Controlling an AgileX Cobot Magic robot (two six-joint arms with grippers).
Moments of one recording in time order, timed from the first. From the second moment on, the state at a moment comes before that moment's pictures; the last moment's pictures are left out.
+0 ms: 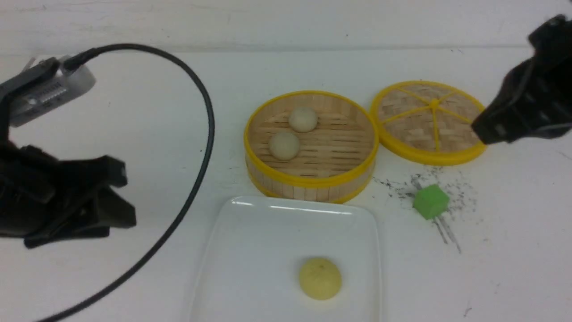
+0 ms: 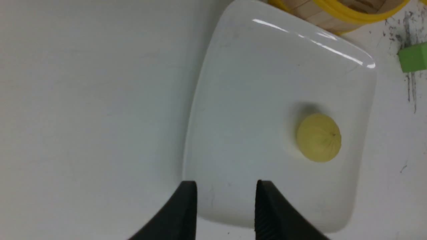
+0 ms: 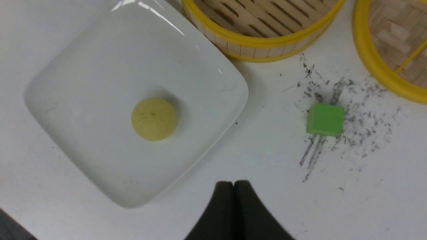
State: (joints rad) right arm 0.52 1.23 -1.43 0.13 1.24 -0.07; left arm -0.12 1.10 -0.97 -0.38 1.03 -0.12
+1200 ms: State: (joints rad) right arm 0.52 0.47 -0.46 0.04 0.66 -0.04; left arm -0.50 2.18 -1.95 -0.05 0.95 -0.15
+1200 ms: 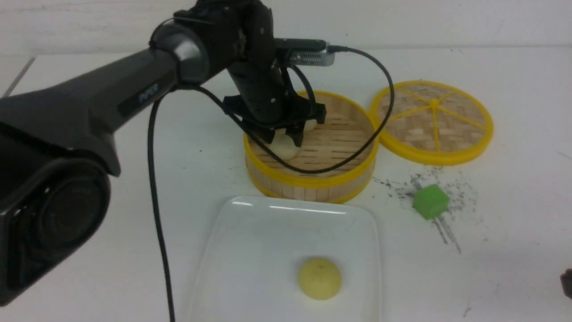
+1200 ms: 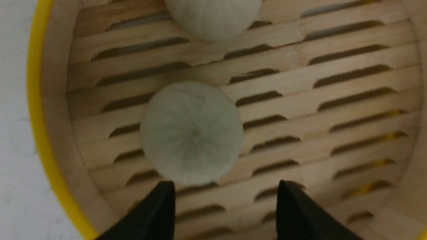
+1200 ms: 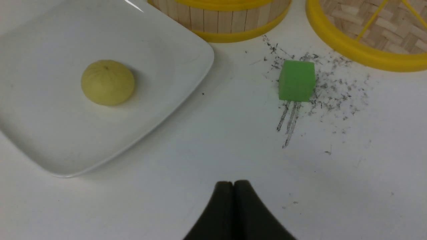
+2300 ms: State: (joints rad) right arm 0.52 0.47 -0.46 0.04 0.66 -0.04; left arm -0.51 1.71 -1.52 -0.08 1.24 -0.26
